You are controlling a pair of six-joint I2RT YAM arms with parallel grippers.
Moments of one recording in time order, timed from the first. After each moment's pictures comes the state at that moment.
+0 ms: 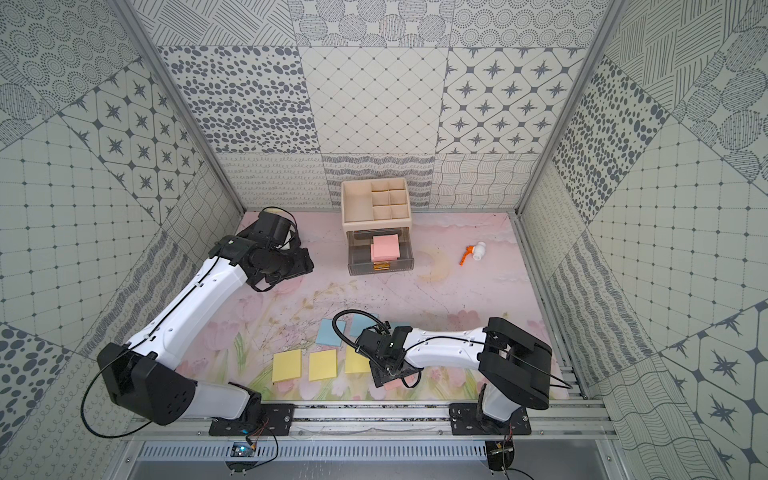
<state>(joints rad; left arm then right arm) -0.34 1.41 1.40 -1.05 -0.01 -0.58 1.19 1.59 0.86 -0.73 0.14 0.83</state>
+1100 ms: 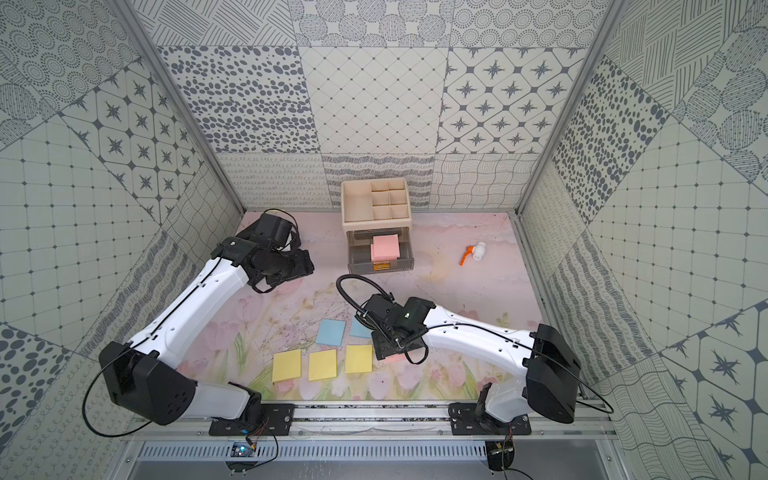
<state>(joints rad) -0.34 1.41 1.37 -1.03 -0.01 -0.58 1.05 1.43 1.14 -1.01 0.13 0.72</state>
